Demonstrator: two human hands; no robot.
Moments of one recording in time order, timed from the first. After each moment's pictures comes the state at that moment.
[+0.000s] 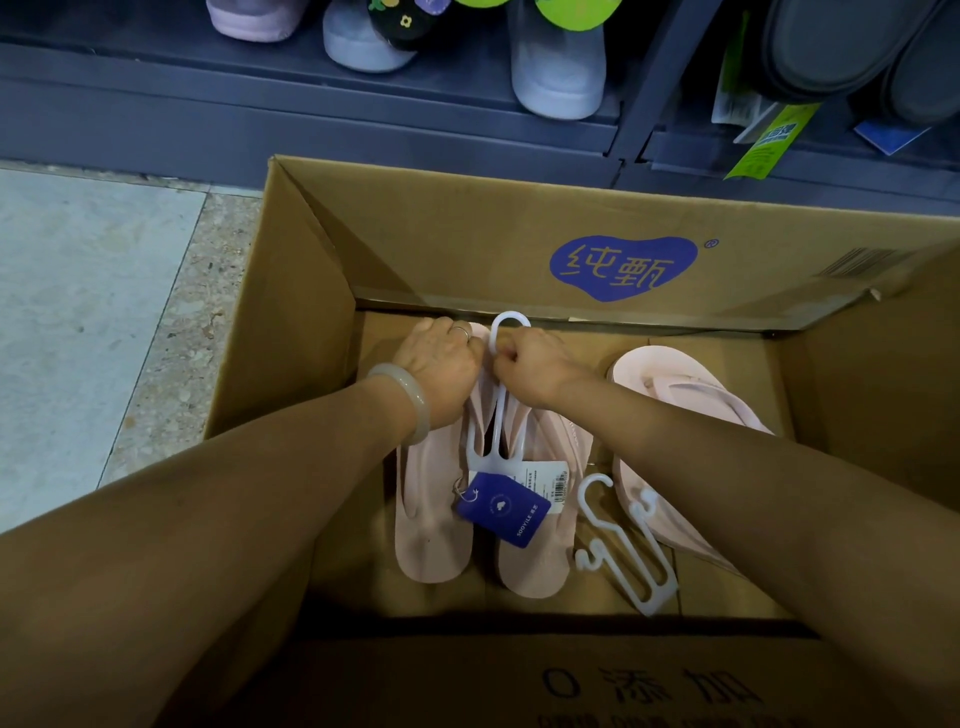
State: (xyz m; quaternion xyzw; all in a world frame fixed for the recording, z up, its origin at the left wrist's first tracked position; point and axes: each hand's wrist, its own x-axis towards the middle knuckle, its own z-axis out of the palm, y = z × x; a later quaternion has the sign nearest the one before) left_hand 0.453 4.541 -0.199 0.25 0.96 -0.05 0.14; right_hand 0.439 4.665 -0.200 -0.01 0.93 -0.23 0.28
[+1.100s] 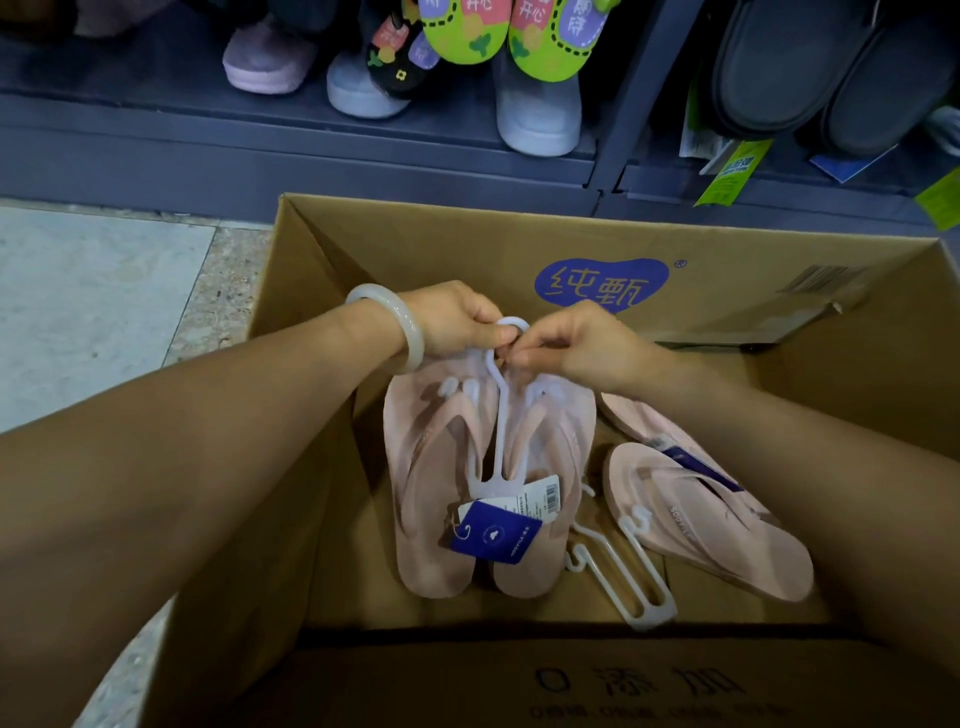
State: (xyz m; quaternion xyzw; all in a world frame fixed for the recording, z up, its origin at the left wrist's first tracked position) left_hand 0.414 4.538 -0.133 0.10 0.84 0.39 0.36; right_hand 0.443 4.711 -0.141 -0.11 0.86 -0.43 0.24
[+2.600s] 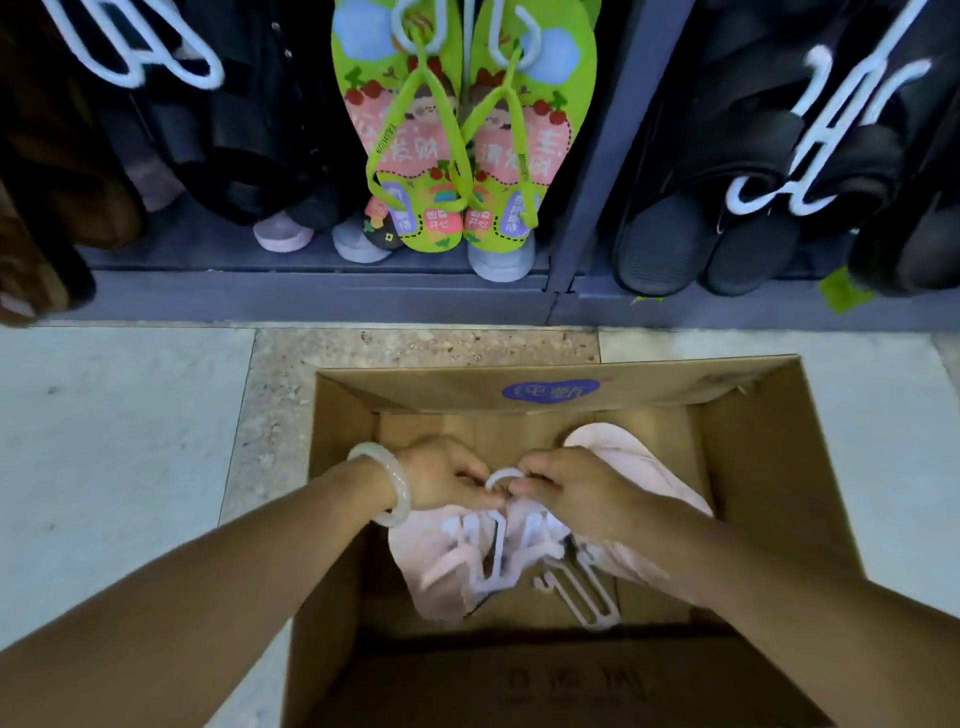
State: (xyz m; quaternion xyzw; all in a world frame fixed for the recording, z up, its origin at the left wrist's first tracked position) left_hand 0.433 4.545 -0.036 0.12 0.77 0.33 0.53; right_hand 0.468 4.727 -0.019 -0.10 0.87 -0.34 0.34
